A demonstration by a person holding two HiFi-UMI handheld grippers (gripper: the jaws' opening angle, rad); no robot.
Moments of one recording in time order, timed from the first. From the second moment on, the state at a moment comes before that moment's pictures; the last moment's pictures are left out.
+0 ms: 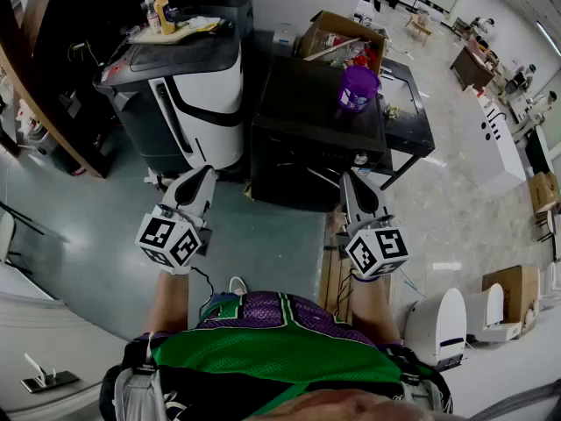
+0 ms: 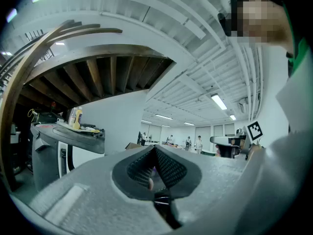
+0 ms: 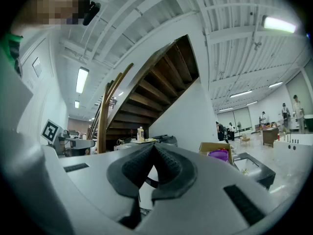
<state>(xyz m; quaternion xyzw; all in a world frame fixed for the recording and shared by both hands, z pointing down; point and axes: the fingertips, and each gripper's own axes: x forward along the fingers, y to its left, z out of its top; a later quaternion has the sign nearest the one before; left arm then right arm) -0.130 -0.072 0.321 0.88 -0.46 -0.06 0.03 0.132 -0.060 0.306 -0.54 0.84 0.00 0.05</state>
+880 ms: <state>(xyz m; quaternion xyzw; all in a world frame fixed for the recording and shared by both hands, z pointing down) -0.135 -0.052 0.320 0.88 -0.47 -0.07 0.03 0.122 -0.045 0.296 -0.52 0.85 0.00 0.06</state>
